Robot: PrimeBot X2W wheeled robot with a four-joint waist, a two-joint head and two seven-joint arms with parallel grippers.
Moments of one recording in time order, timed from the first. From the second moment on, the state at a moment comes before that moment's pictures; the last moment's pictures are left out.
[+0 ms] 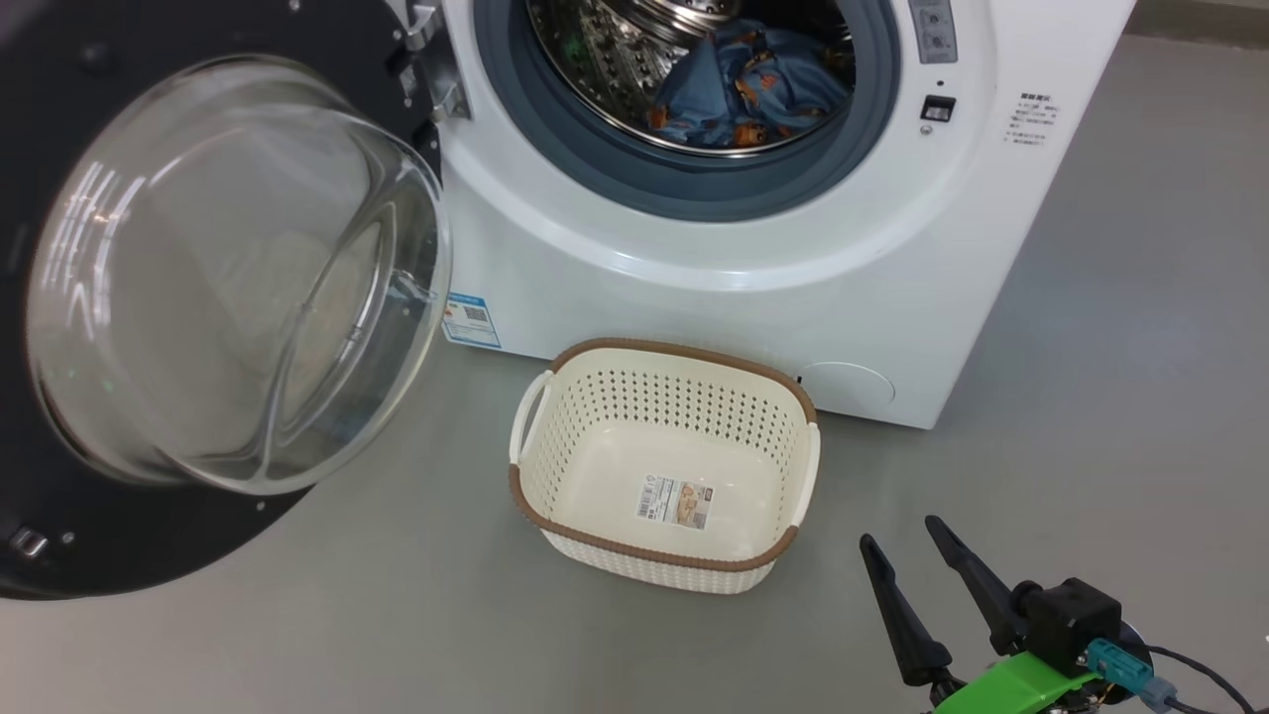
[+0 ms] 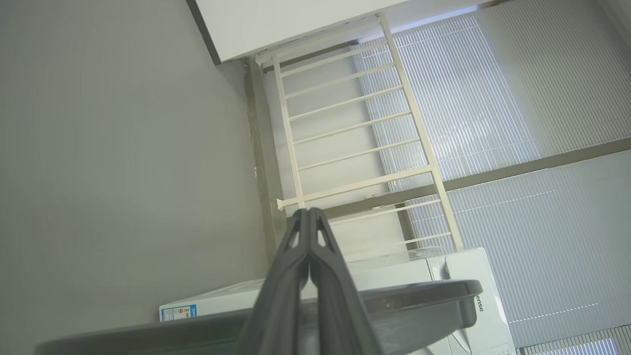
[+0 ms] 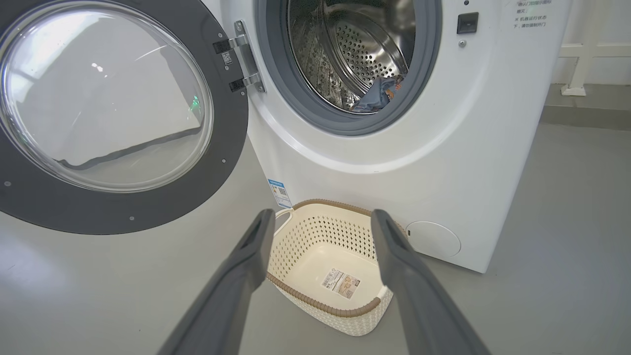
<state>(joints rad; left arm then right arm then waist) -0.43 0.36 0.59 0.53 -1.46 -0.03 0.27 -0.03 -0.10 0.15 0.19 0.26 0.13 -0.21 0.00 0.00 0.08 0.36</state>
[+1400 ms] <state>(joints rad) -0.39 0.30 0.56 0.49 -1.58 0.02 0.55 -0.05 -0.10 0.12 0.19 0.26 0.13 -0.20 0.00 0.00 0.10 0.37</state>
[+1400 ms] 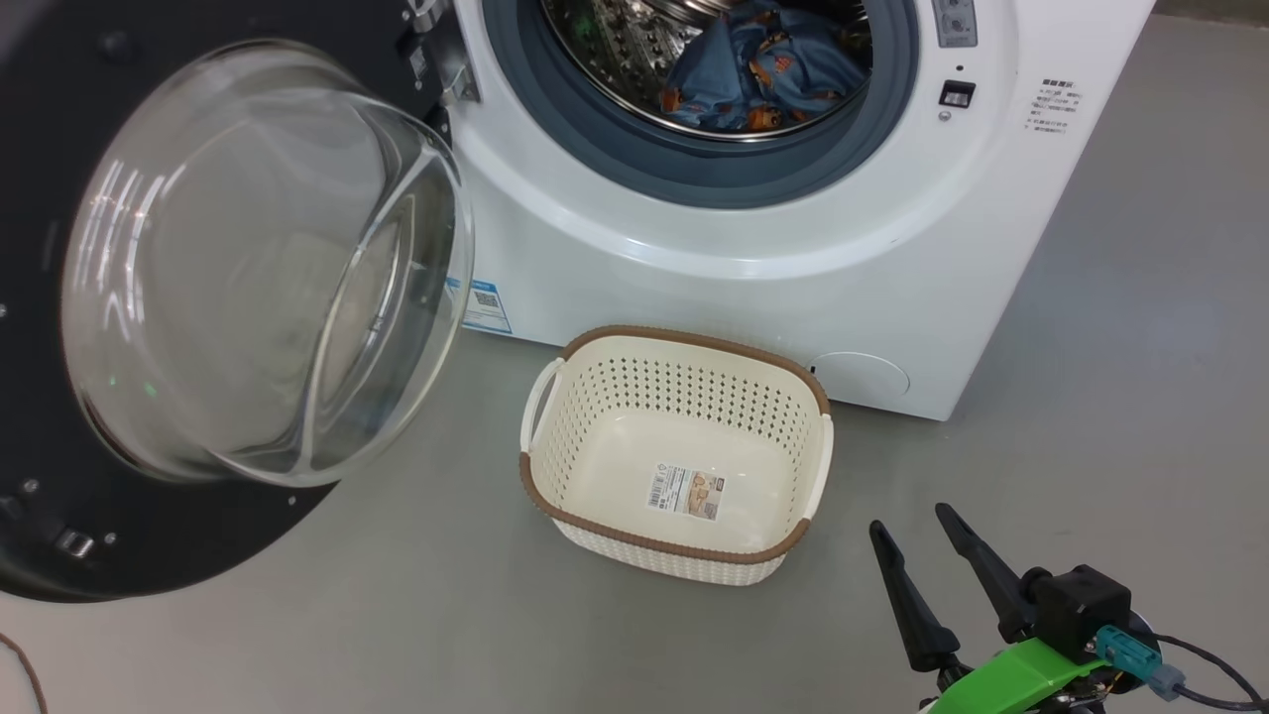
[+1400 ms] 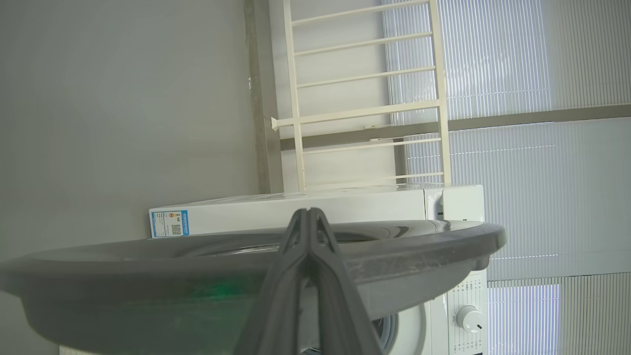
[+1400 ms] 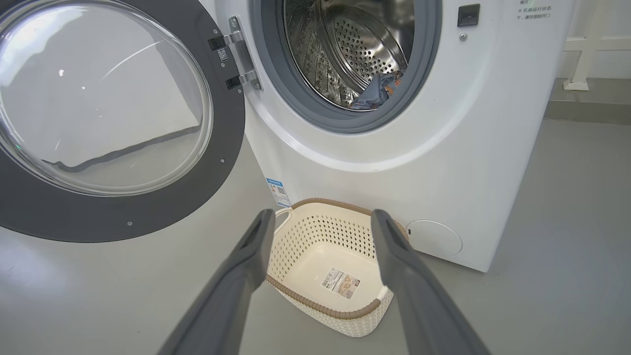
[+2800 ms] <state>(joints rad) -0.06 0.05 0.21 -0.13 -1.68 0.04 0.85 -0.05 -0.08 0.15 0.24 0.29 0.13 -0.23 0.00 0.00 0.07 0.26</state>
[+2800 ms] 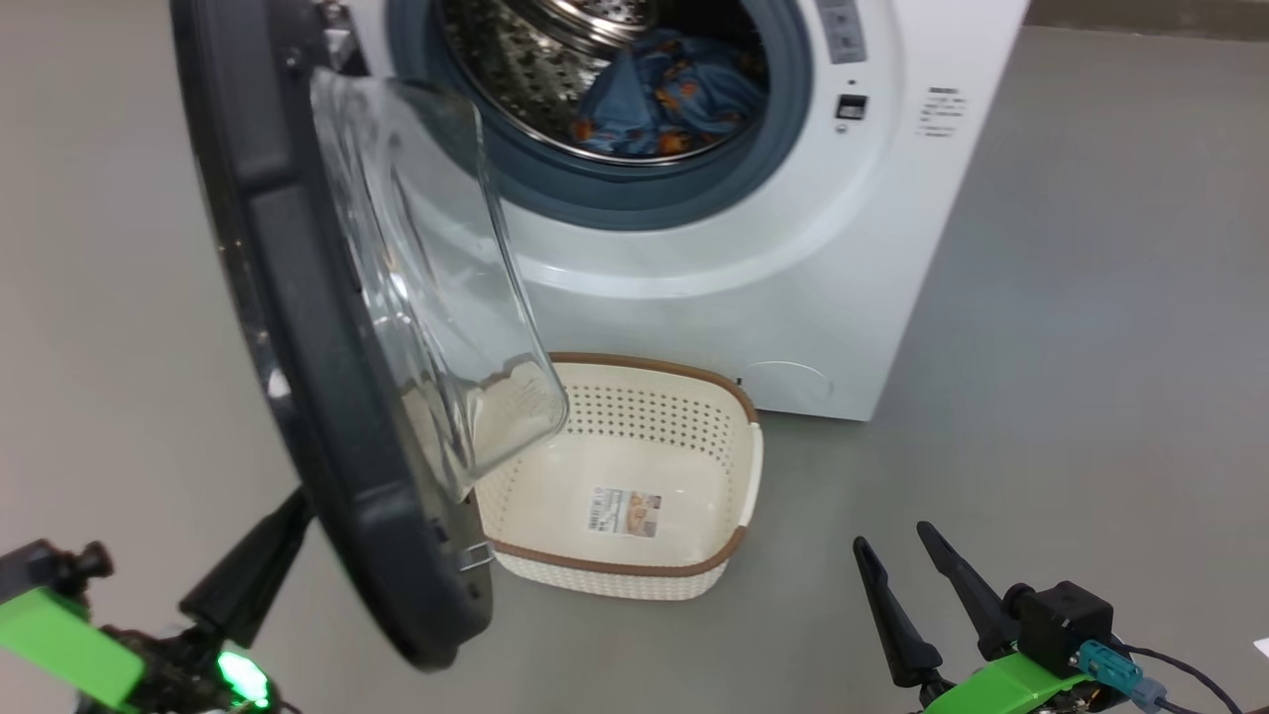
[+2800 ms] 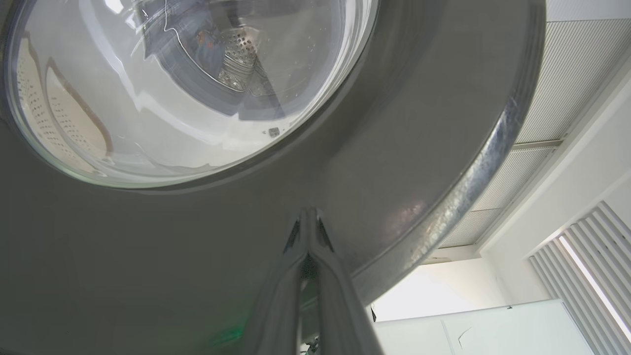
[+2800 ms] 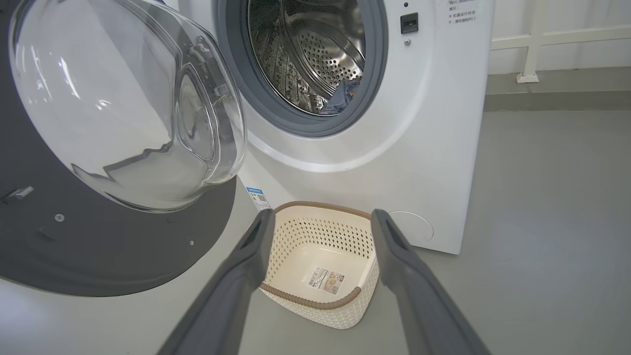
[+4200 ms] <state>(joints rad) -0.33 0.04 0.01 0.13 -1.72 -0.10 0.41 -0.11 -0.07 0.15 0.26 0.30 0.13 -0.25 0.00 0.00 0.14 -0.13</state>
